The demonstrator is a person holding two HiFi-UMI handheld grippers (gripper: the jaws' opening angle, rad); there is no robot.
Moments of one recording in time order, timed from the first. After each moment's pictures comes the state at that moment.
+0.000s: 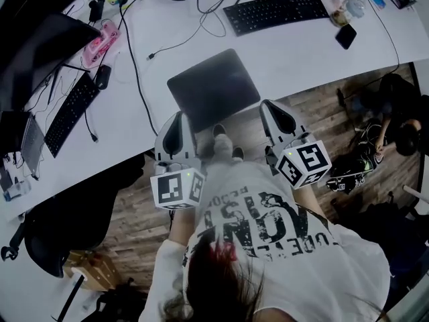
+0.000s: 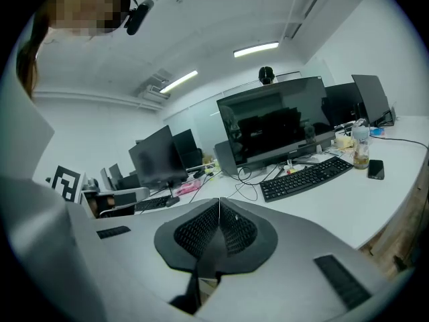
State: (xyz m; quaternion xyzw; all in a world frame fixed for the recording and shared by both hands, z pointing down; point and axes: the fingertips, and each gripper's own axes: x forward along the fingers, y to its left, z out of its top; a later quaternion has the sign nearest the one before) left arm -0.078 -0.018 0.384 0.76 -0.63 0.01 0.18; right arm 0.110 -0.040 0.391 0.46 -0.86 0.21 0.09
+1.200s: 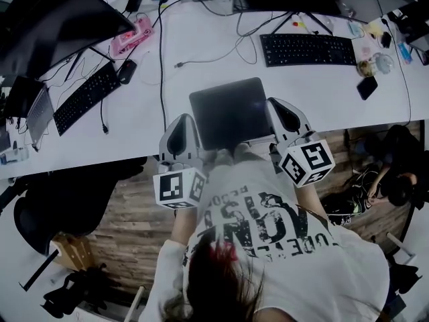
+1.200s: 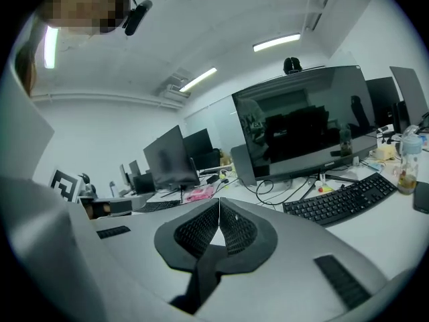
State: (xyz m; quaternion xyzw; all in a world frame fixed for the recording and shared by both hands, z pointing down) left arm -0.122 -0.056 0.382 0.69 -0.70 -0.01 0.19; right arm 0.058 -0.131 0.375 0.37 -0.91 0.18 0.09
